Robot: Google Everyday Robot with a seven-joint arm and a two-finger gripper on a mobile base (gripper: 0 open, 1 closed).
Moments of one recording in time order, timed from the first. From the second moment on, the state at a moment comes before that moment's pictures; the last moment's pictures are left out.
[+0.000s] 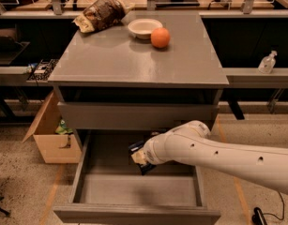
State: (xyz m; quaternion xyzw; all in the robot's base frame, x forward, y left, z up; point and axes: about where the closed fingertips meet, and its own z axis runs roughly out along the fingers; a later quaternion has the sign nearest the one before) arm 0.539 0.002 0.588 -0.32 0.89 0.18 0.27
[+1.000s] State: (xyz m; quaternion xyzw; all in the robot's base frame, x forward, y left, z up) arm 0.532 -0.027 0.671 -0.32 0.87 0.18 0.33
